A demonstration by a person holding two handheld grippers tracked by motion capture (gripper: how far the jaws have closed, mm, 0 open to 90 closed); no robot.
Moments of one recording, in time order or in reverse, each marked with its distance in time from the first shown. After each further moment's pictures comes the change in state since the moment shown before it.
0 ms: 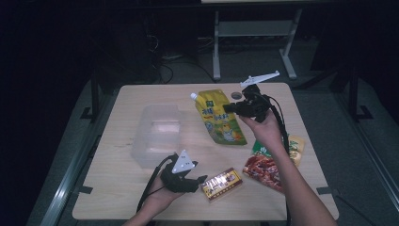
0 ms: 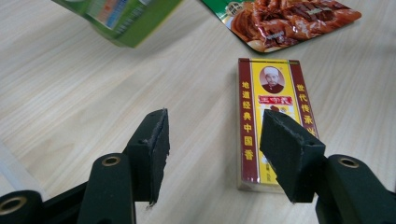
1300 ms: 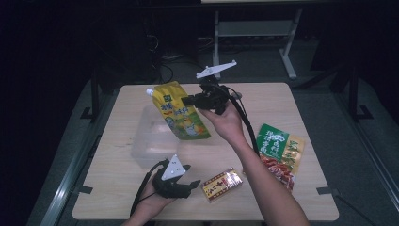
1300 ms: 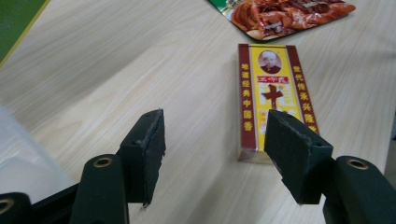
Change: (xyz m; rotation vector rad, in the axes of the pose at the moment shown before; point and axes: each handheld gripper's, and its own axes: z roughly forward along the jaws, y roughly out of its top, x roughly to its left) left arm 0.003 -0.021 -0.016 -0.021 0.015 -0.017; right arm 0.067 0.058 0.055 -0.078 0.142 -0.104
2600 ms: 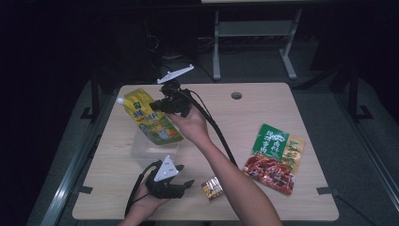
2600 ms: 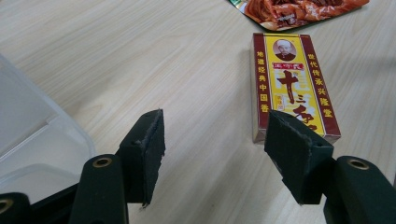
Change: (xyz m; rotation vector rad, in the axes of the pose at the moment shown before) left arm 0.008 -0.011 -0.008 -0.002 0.021 -0.003; right arm 0.034 0.020 0.084 0.038 0.051 -0.023
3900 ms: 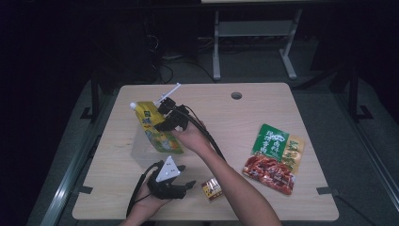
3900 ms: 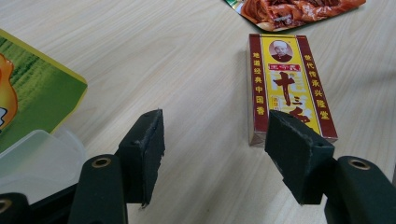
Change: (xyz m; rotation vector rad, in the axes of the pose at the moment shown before) left arm -0.004 0.002 0.003 -0.003 -0.007 0.005; right arm -0.010 -0.041 0.046 0.262 -0.038 -0.050
